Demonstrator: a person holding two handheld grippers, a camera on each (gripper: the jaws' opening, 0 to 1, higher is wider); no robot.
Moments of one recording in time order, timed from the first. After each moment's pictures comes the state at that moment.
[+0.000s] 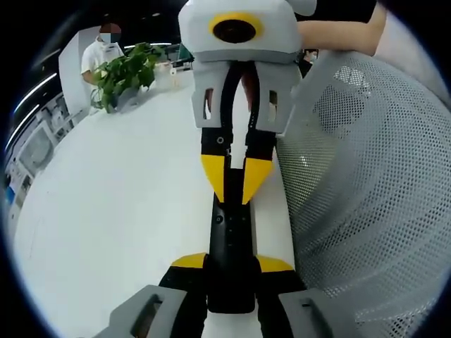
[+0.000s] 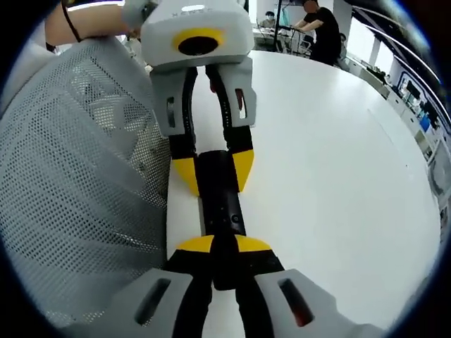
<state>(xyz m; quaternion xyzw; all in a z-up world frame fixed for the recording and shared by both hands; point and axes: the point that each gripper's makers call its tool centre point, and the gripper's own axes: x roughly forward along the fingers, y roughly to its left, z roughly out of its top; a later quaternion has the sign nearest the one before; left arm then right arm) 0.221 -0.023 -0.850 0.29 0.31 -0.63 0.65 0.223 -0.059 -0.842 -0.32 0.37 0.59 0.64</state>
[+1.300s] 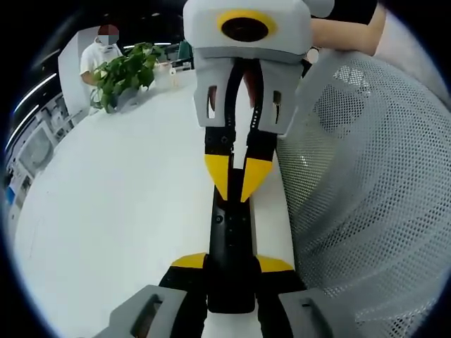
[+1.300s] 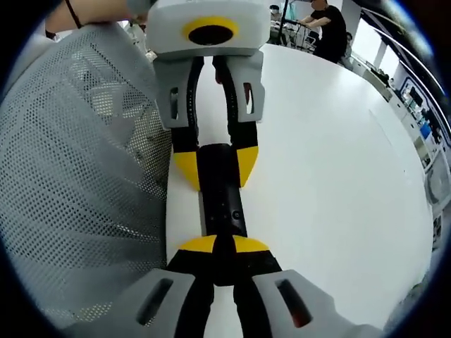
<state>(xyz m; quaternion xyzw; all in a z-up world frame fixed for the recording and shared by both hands) 0.221 -0.023 -0.850 0.29 0.31 -0.63 0.65 0.222 -0.062 -0.843 -0.36 0.37 0.58 0.63</state>
